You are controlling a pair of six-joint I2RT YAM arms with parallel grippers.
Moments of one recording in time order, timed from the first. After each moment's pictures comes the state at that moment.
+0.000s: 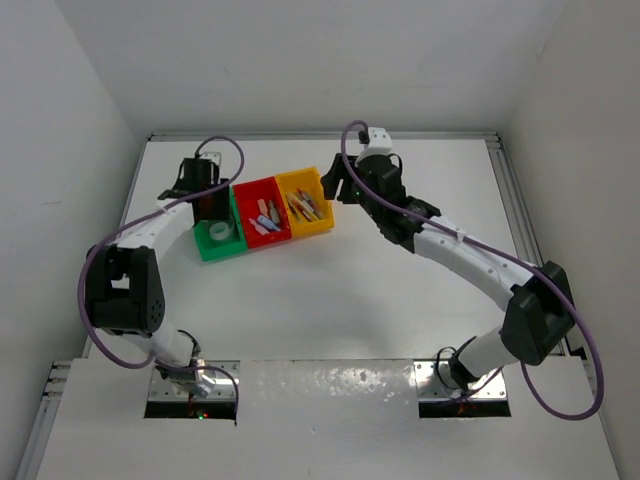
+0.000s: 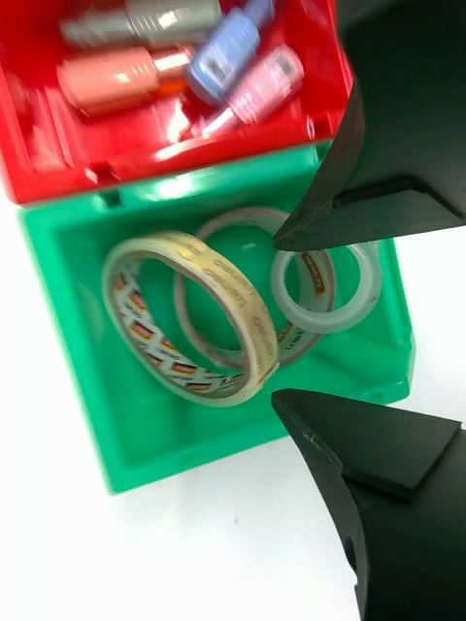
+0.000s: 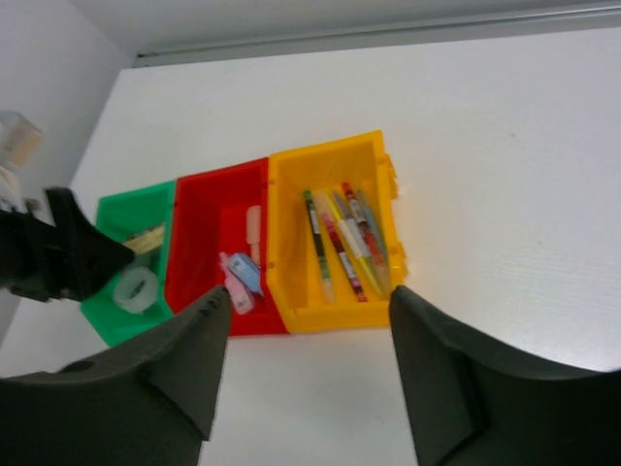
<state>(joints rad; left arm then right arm) -0.06 1.58 1.07 -0.35 -0.17 -0.02 0.67 1.50 1.16 0.02 0.28 0.47</state>
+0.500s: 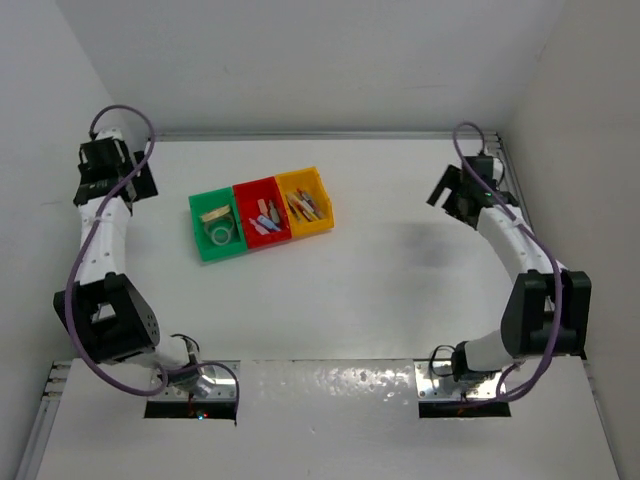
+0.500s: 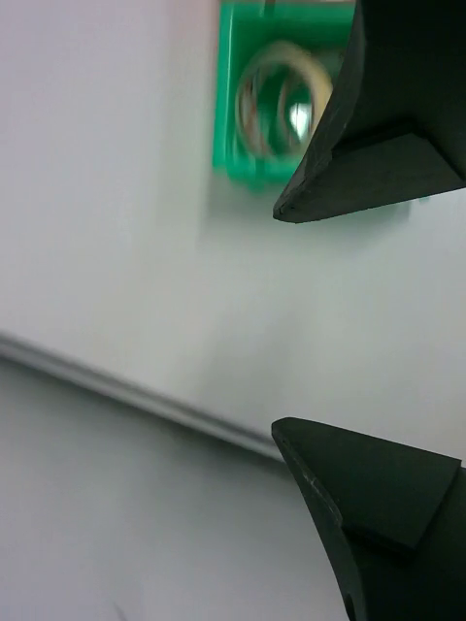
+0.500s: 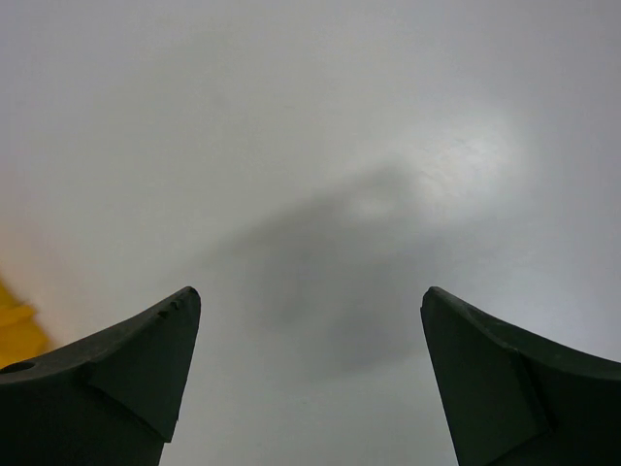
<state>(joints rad) 0.27 1.44 1.30 -0.49 -0.13 0.02 0.09 1.47 1.07 -0.36 0.20 0.47</state>
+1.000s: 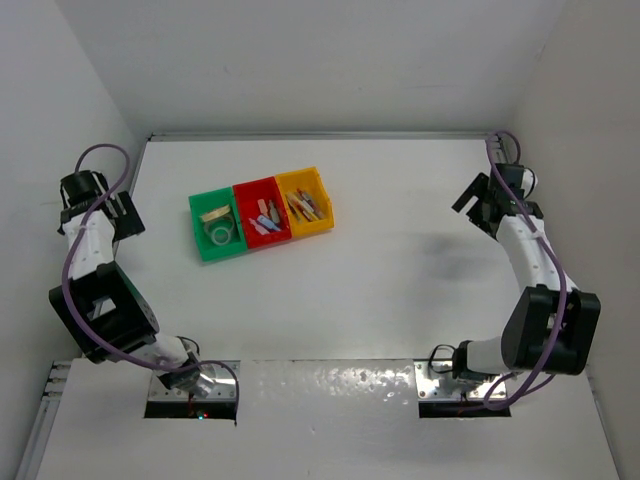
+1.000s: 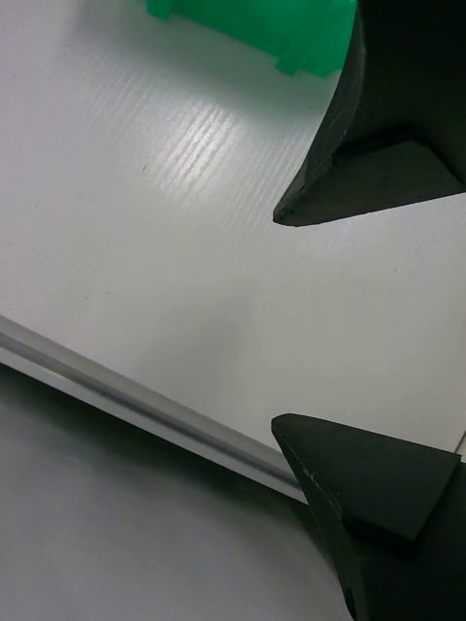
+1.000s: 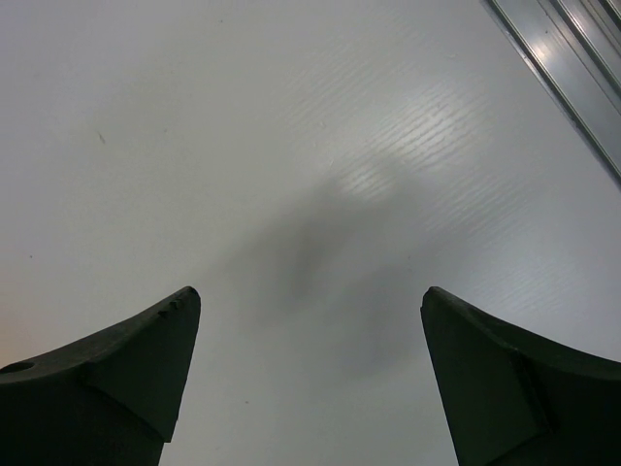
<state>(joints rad) 0.56 1.47 1.14 -0.60 -0.07 0.05 -0.16 1.39 1.00 -0.48 0.20 0.50</state>
